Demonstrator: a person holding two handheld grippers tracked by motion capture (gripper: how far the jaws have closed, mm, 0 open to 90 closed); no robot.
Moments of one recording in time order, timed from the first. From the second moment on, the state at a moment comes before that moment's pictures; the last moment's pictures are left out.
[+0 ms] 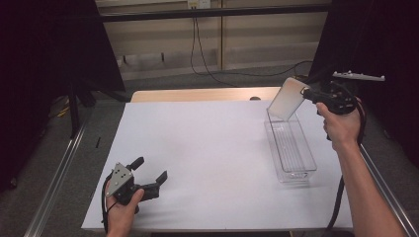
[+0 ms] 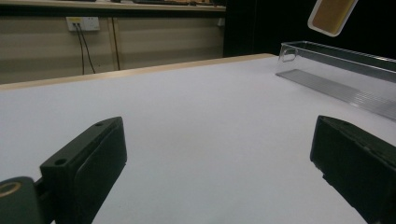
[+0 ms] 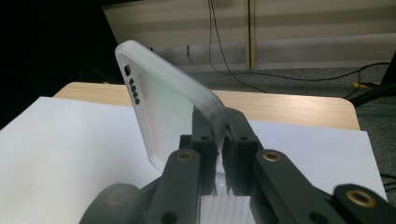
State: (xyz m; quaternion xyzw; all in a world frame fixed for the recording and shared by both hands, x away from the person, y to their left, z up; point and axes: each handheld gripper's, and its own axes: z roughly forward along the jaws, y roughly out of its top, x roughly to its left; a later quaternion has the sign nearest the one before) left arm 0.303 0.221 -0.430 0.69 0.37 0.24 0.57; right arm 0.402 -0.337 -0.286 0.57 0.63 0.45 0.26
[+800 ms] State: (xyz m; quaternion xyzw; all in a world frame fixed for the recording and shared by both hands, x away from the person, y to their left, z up) left arm 0.305 0.220 -0.431 0.70 0.36 0.24 0.57; right arm 0.424 -0.343 -0.303 0.55 0.66 0.41 0.29
